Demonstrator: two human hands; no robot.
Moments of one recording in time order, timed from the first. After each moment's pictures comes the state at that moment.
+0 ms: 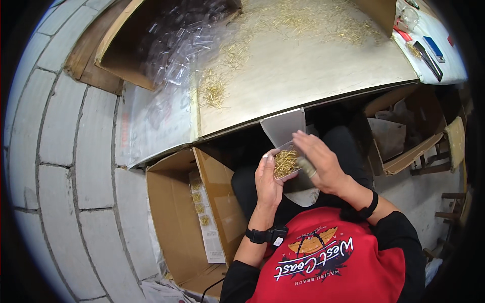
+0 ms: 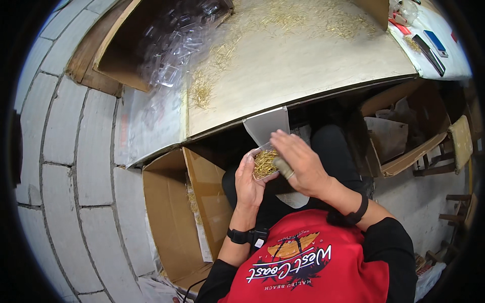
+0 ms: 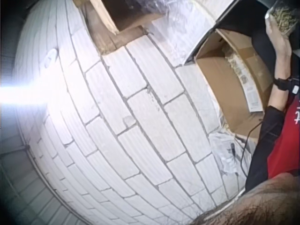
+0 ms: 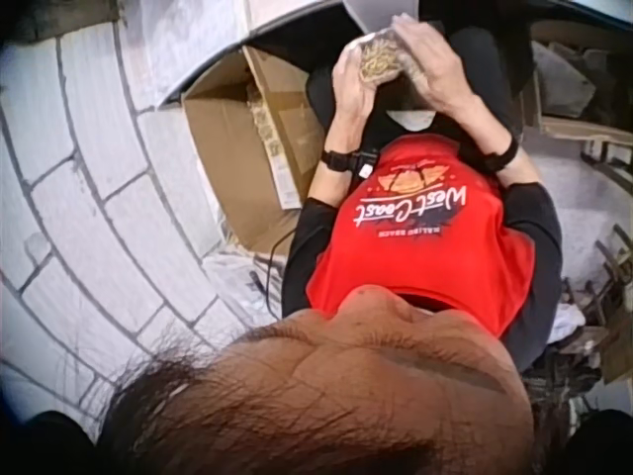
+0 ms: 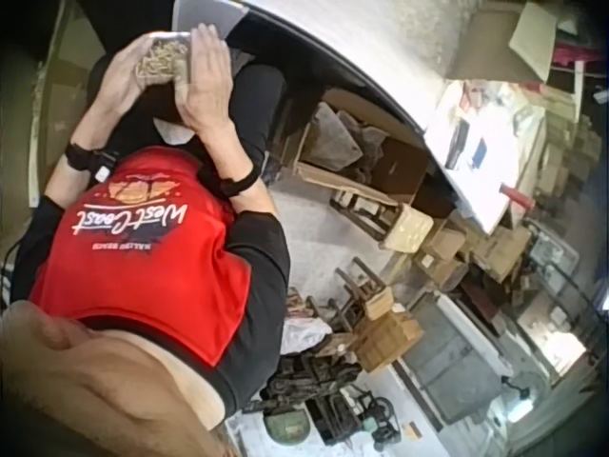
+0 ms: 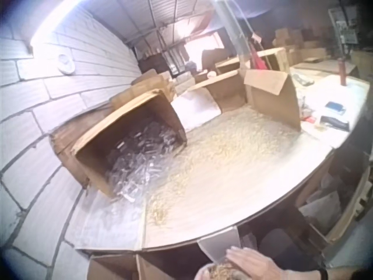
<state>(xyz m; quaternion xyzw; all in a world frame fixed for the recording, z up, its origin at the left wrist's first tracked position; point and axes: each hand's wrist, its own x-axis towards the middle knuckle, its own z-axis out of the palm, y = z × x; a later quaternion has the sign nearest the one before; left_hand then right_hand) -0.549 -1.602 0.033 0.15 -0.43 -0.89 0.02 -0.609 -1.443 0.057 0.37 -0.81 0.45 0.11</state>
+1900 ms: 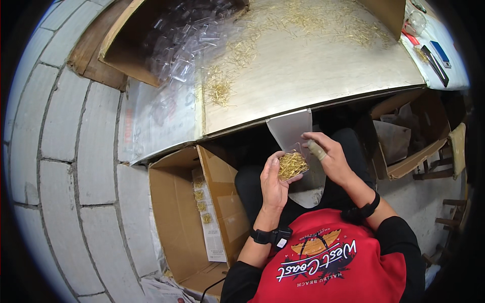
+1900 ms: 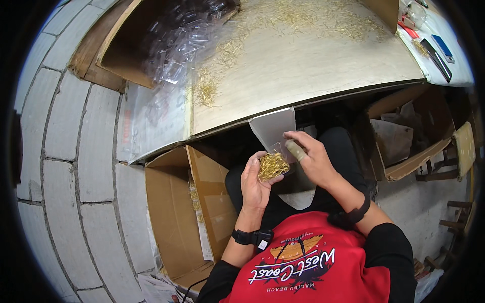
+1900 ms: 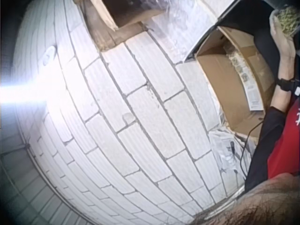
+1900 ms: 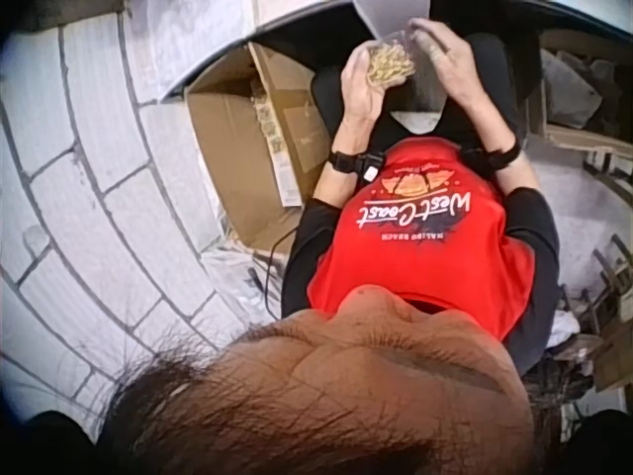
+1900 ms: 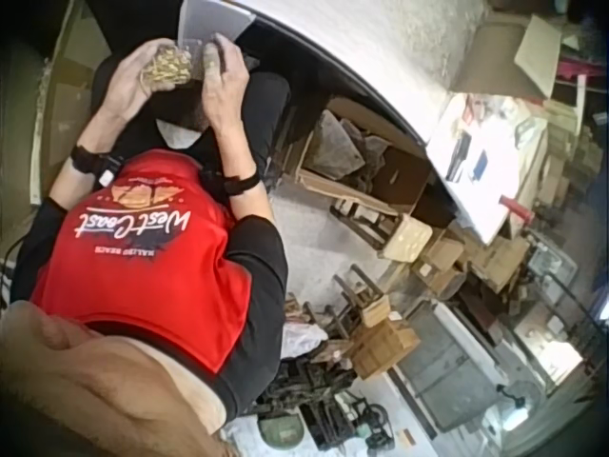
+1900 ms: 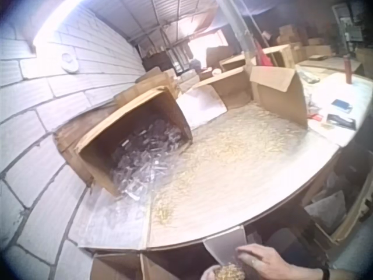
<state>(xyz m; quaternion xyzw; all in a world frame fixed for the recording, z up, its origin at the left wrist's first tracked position) -0.546 -1.602 0.029 0.16 -0.42 -0.89 0.03 -0.627 -1.446 0.034 0.17 -0.69 0.69 -0.13</state>
